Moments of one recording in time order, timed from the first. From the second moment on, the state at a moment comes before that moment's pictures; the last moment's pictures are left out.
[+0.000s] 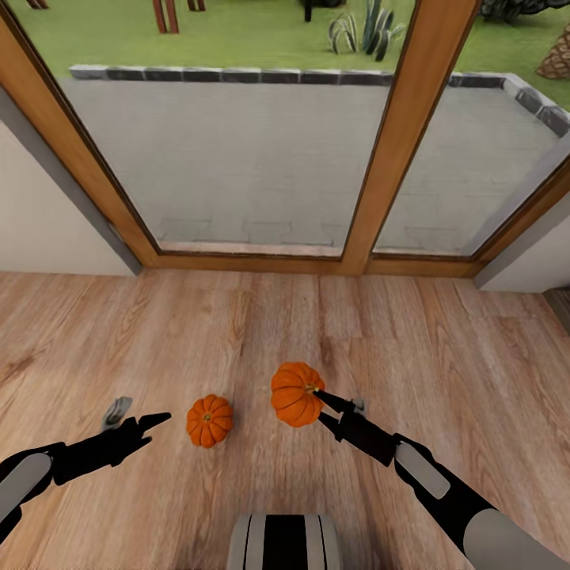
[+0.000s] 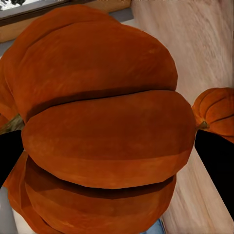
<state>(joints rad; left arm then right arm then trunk) -0.32 0.57 -0.17 -1.21 1.39 0.71 -0.15 -0.61 -0.19 0.56 -0.69 -1.46 0.54 0.84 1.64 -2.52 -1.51</state>
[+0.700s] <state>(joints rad) -0.32 0.59 -0.14 -1.19 1.39 0.71 -0.18 -0.61 -0.19 0.56 -0.69 -1.46 0.54 0.84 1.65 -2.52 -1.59</state>
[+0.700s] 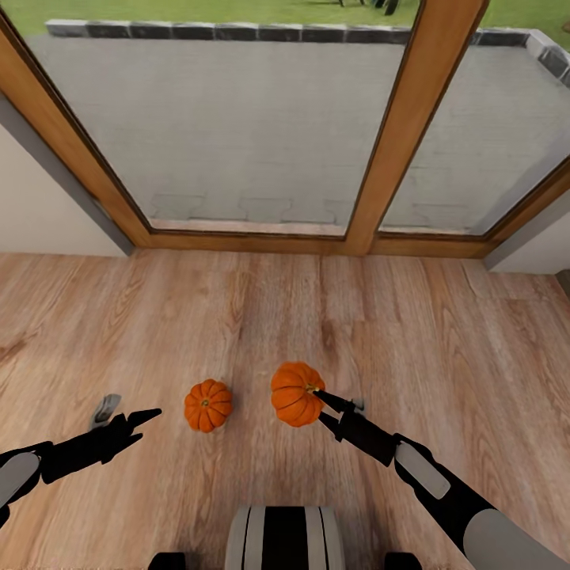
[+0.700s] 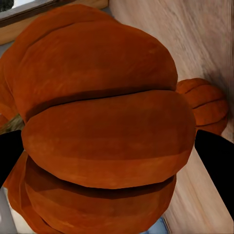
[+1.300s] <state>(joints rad) -0.32 0.59 -0.14 -1.19 1.39 0.71 -0.18 -0.61 -0.20 0.60 -0.82 -1.41 0.59 0.97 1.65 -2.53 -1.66</state>
